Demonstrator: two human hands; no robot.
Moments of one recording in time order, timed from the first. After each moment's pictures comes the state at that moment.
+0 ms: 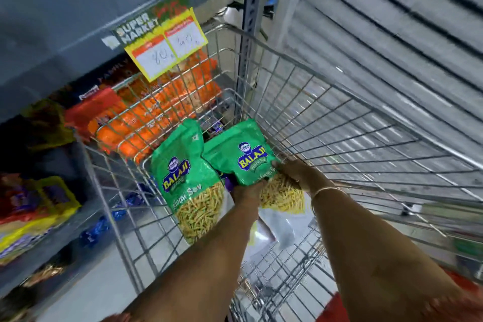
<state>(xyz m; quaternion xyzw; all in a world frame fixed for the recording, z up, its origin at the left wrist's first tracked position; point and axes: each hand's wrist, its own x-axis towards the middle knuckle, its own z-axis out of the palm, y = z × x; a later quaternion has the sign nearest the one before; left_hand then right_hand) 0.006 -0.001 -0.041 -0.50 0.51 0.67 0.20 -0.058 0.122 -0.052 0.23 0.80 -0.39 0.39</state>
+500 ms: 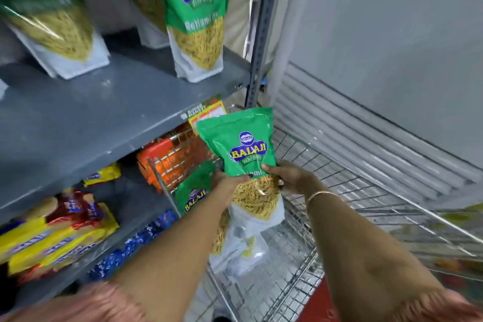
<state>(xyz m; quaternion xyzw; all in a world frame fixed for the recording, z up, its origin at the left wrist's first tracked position) 0.000 -0.079 0.138 -0.35 0.63 0.68 0.15 -0.030 0.082 0.164 0.10 0.70 -0.60 0.36</state>
